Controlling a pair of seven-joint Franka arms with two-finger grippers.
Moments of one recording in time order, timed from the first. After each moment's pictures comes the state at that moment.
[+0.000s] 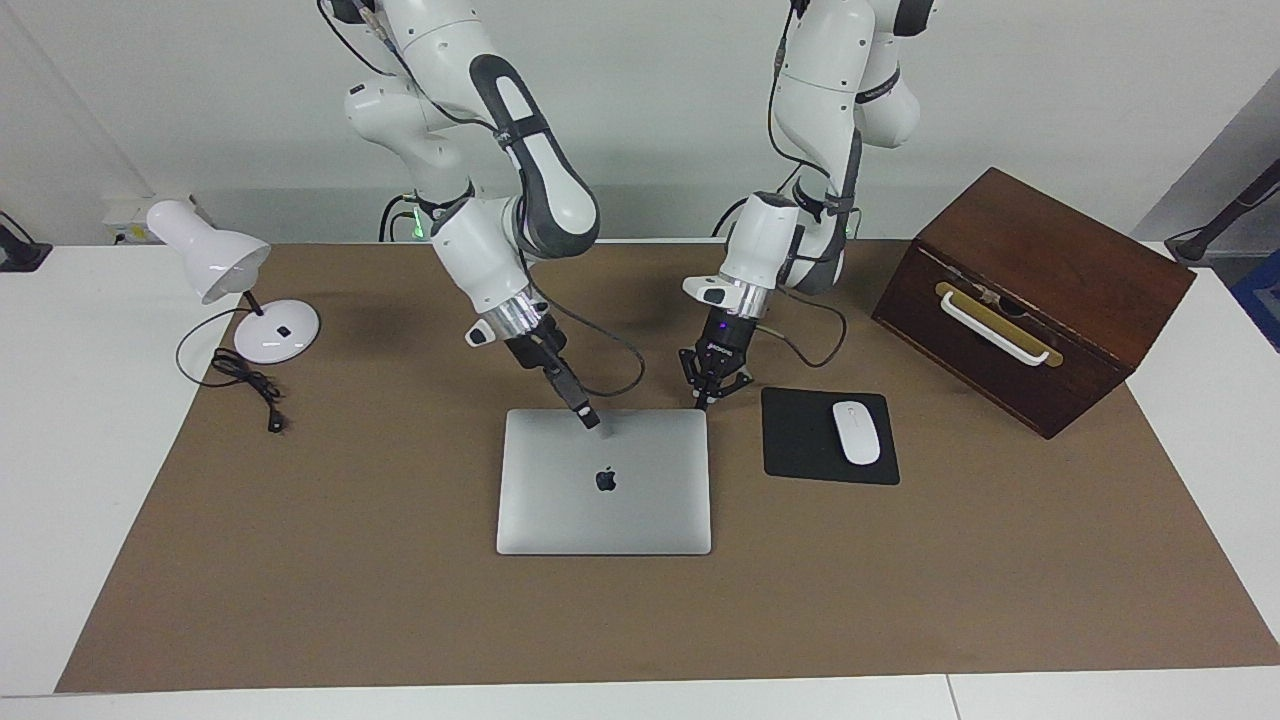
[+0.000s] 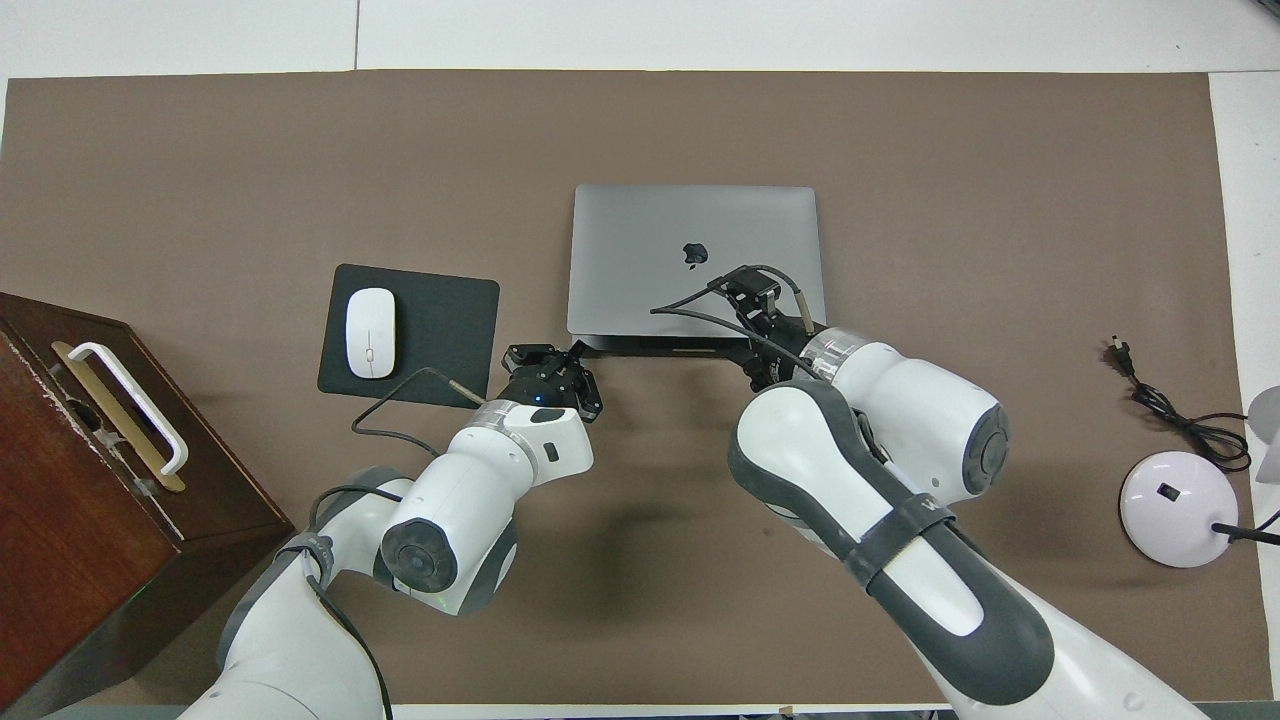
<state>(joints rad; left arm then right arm) -0.70 0.32 0.06 -2.41 -0.14 3.49 0.21 0.39 0.23 0.14 -2.17 1.28 2.97 0.43</state>
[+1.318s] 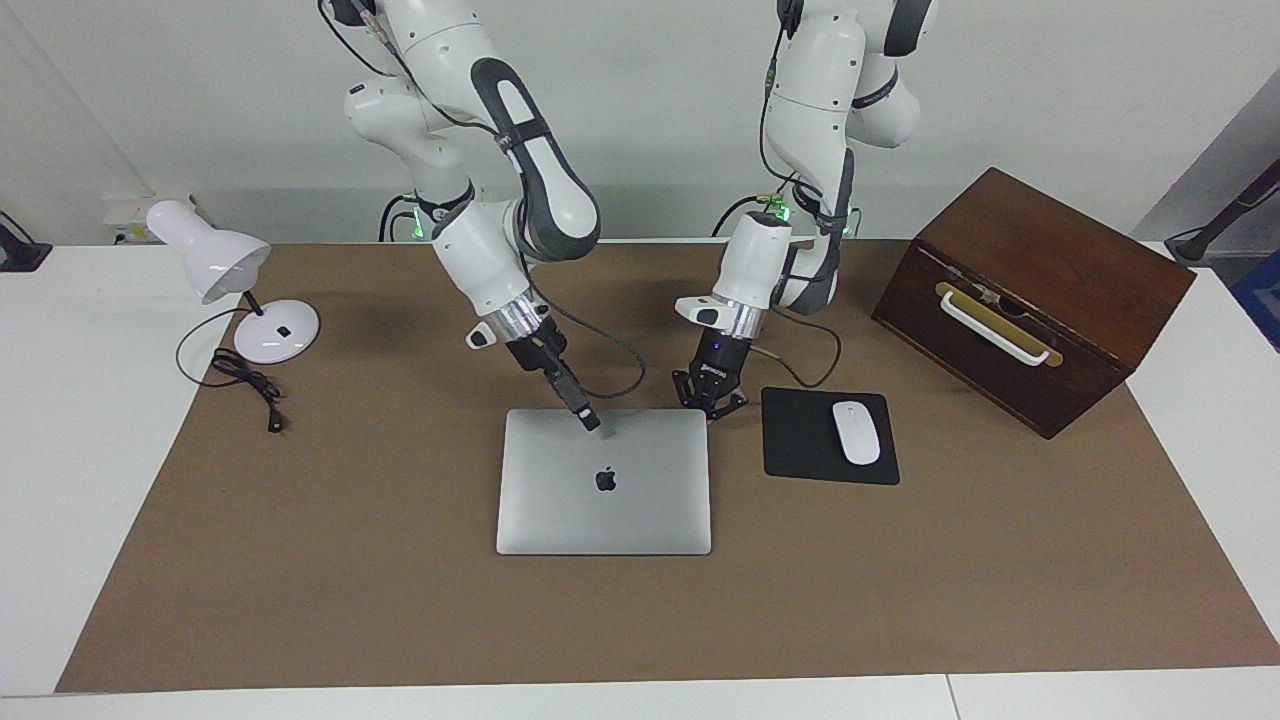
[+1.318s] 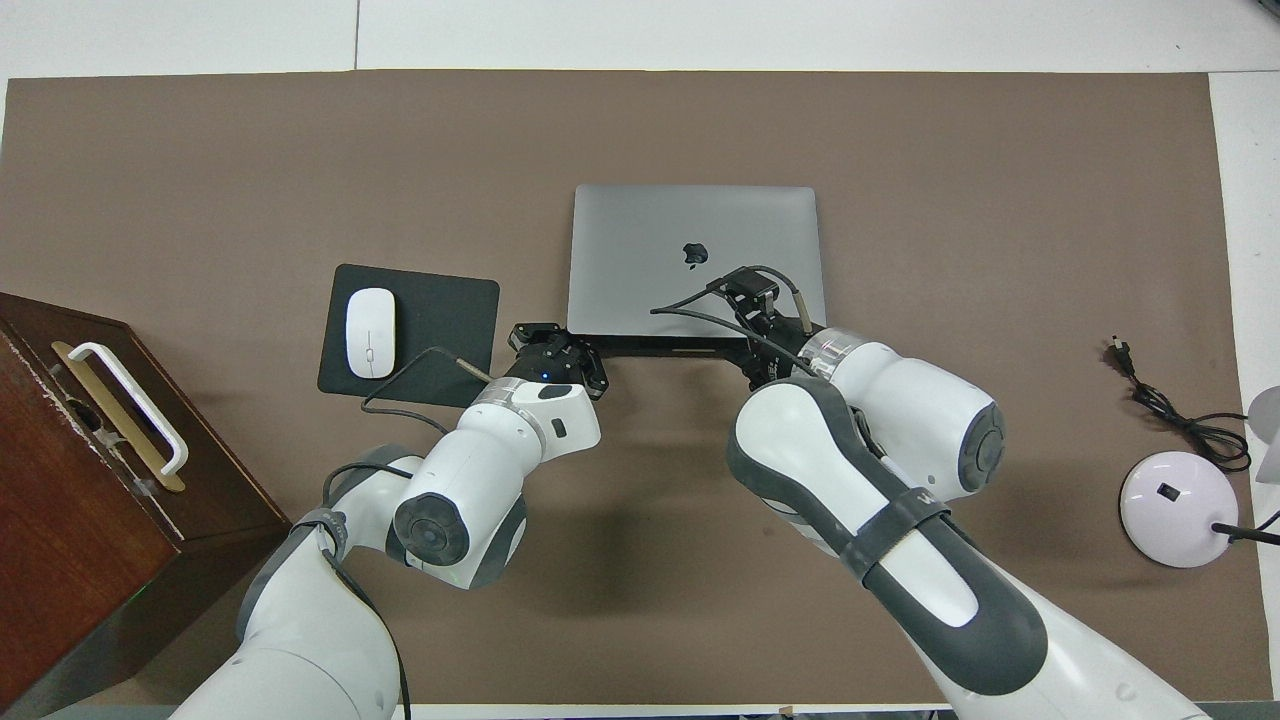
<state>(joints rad) -0.70 0.38 0.07 -2.33 -0.14 3.49 0.21 0.39 0.24 0.14 -2.17 1.29 2.97 0.43</state>
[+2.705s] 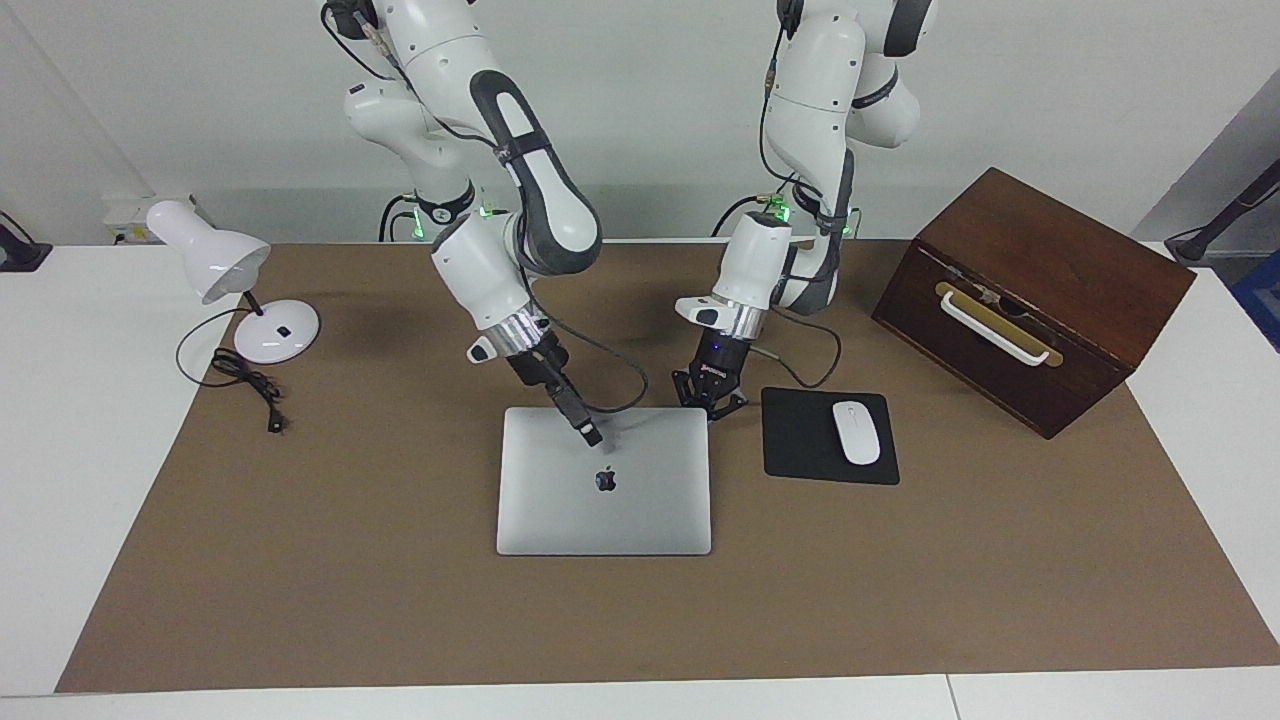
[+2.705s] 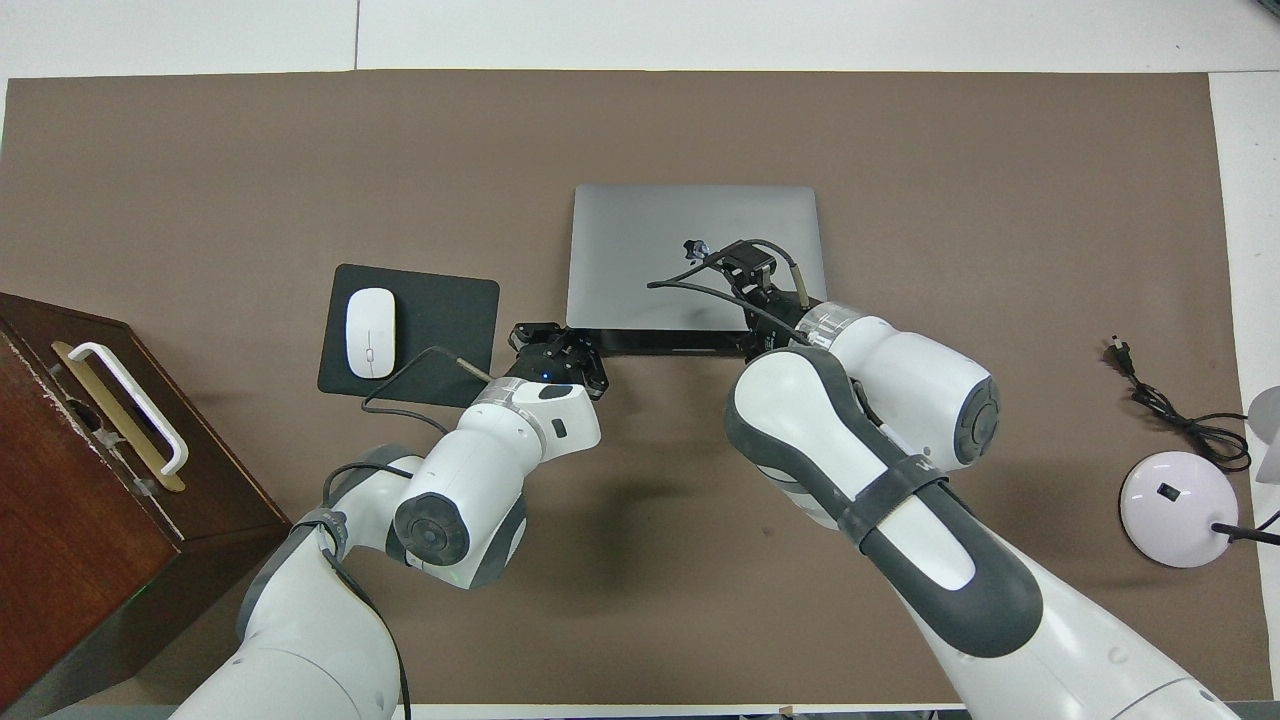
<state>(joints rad) -0.70 0.38 0.07 -2.33 -0.14 3.49 0.22 0.38 0.30 0.14 -2.08 1.29 2.97 0.40</state>
